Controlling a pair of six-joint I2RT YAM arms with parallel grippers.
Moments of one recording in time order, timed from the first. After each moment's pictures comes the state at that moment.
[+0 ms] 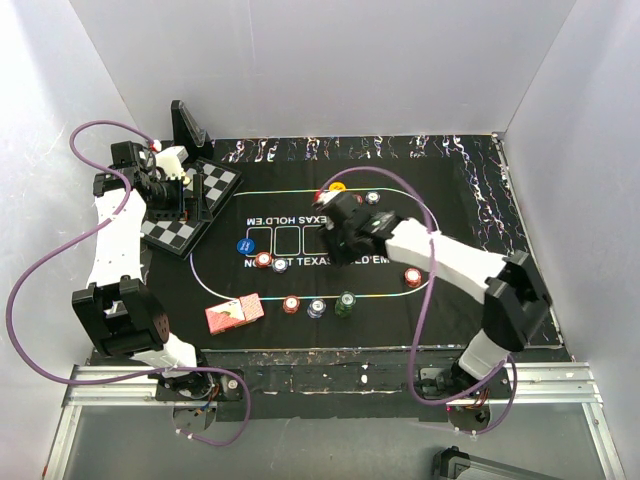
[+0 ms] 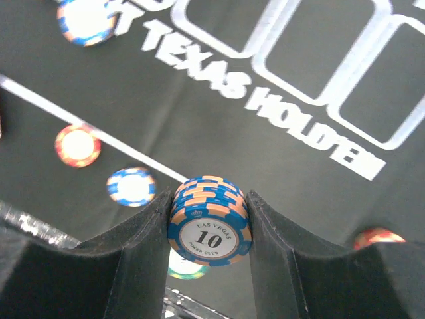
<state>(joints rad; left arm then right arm) 0.23 1.53 1.48 -1.02 0.46 0.25 0.93 1.66 1.34 -0.69 0.10 0.28</state>
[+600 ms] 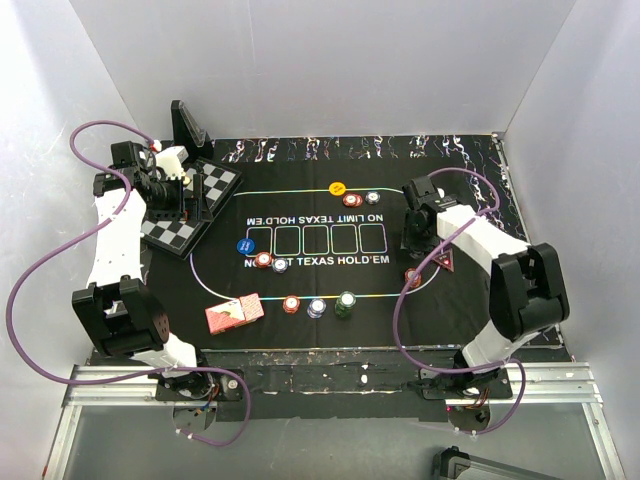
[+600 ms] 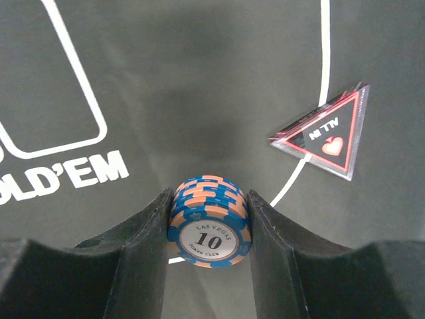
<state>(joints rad) 0.23 1.53 1.48 -1.02 0.46 0.25 0.37 1.60 1.11 -0.72 0.22 0.46</state>
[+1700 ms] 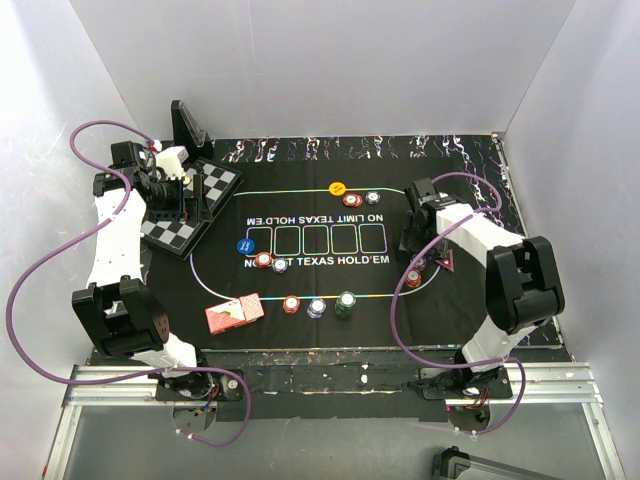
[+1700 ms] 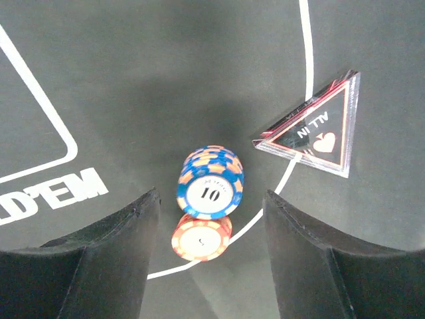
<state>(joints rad) 0.23 1.53 1.49 -1.03 0.46 0.26 0.33 1.68 1.09 -0.71 0.24 0.53</state>
